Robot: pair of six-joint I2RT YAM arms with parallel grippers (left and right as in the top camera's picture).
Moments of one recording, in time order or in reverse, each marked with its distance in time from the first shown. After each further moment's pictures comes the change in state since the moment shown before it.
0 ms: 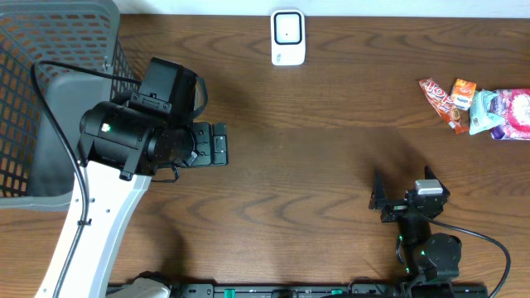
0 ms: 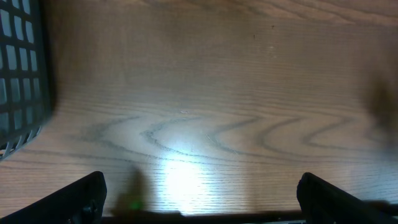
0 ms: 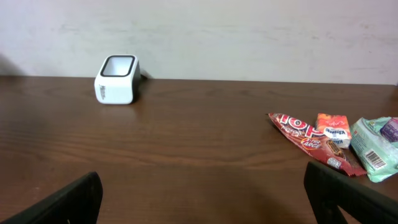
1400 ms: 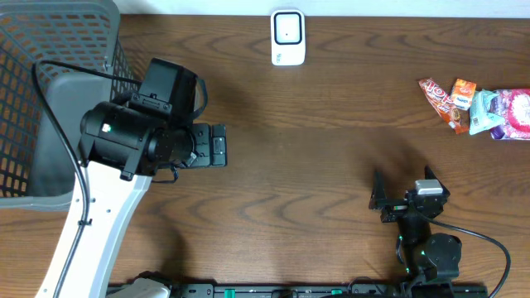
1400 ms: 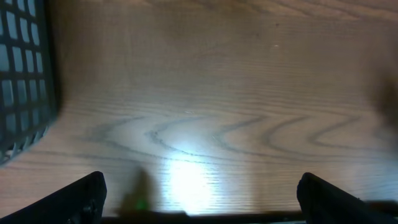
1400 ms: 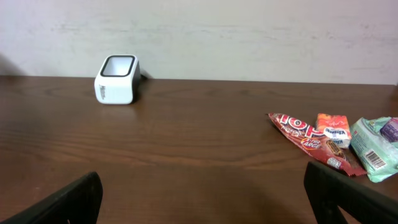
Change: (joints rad) left arm 0.000 -0.006 -0.021 0.009 -0.016 0.028; right arm 0.000 0.000 0.000 0.000 0.000 0.000
